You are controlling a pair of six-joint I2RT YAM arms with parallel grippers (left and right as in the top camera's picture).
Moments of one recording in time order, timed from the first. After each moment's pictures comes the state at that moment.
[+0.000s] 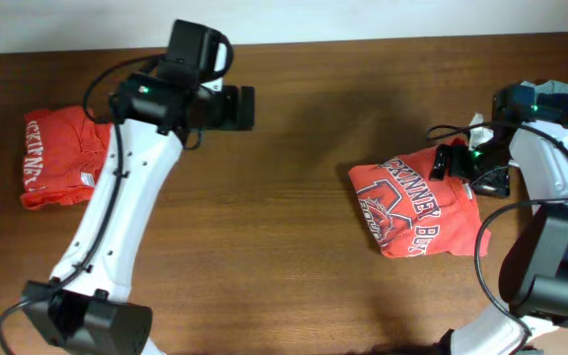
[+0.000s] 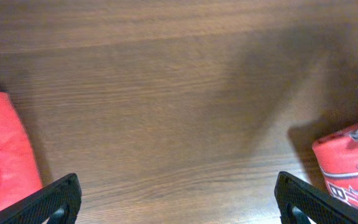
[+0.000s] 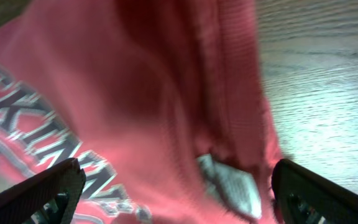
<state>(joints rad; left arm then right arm) -0.30 1.78 1.88 -1.10 -0.03 -0.20 -0.28 1.87 1.43 -1.09 -0.15 0.02</state>
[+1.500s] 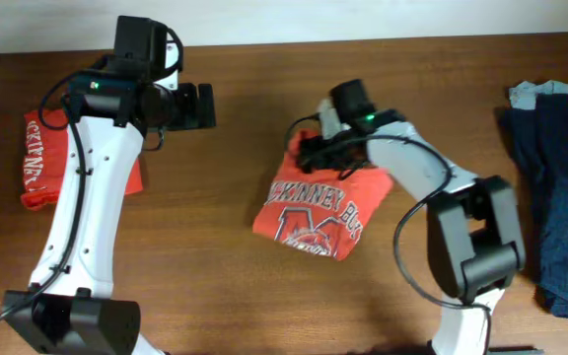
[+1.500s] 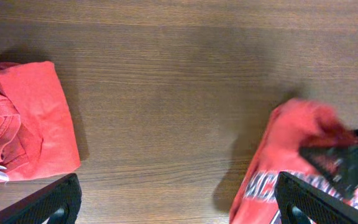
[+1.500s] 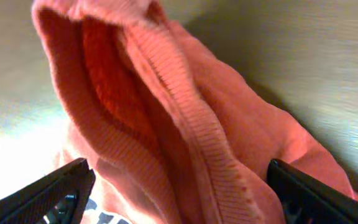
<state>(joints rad) -0.15 1.77 1.89 -1.18 0.01 -0.17 0.35 2.03 1.47 -0.64 -0.32 0.22</state>
